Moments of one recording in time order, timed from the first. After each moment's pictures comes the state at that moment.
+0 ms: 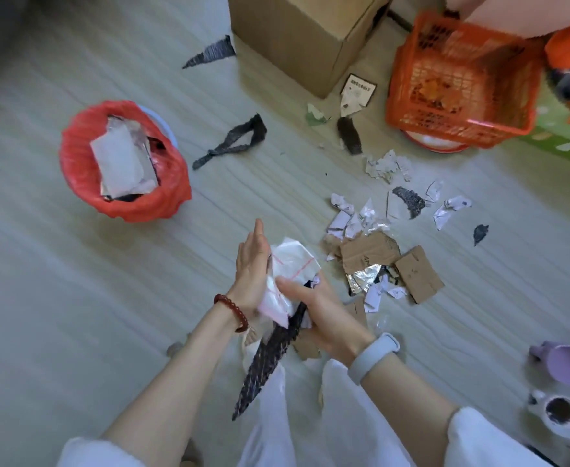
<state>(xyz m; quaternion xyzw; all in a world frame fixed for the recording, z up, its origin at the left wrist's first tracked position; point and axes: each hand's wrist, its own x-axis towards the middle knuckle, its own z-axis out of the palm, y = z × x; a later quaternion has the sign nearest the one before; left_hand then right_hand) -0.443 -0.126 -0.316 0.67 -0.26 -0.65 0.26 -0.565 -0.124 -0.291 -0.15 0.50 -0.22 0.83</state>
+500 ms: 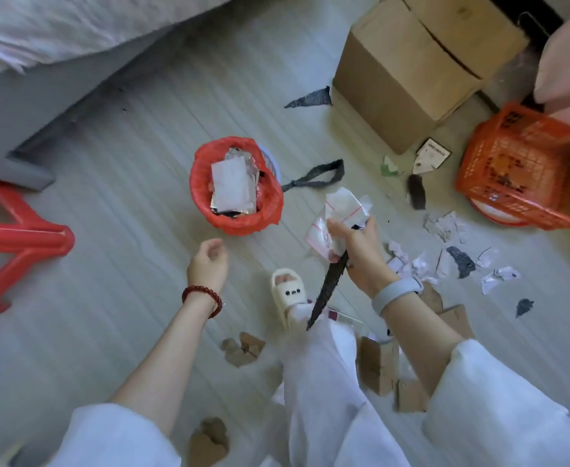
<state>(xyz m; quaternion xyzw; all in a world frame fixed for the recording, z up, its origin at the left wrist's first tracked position) -0.220 -0.122 -0.233 0.86 -0.10 -0.40 0.29 -0.407 -0.242 -0.205 -0.27 0.63 -0.20 0.70</state>
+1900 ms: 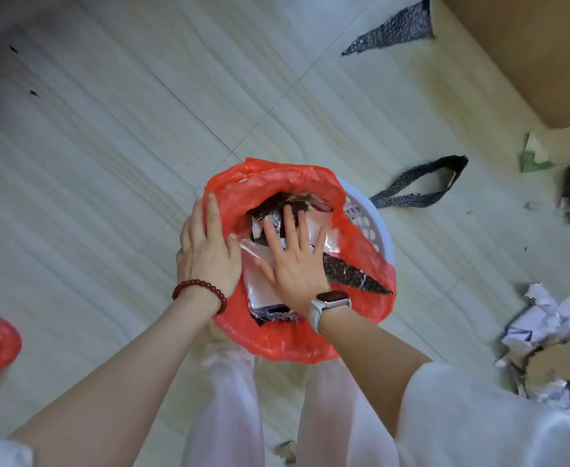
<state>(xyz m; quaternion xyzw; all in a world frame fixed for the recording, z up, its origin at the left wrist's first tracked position) 0.021 -0.314 -0.560 0.85 -0.41 -0.34 0.02 -0.111 -0.330 -0.619 -0.80 0.50 0.14 0.29</state>
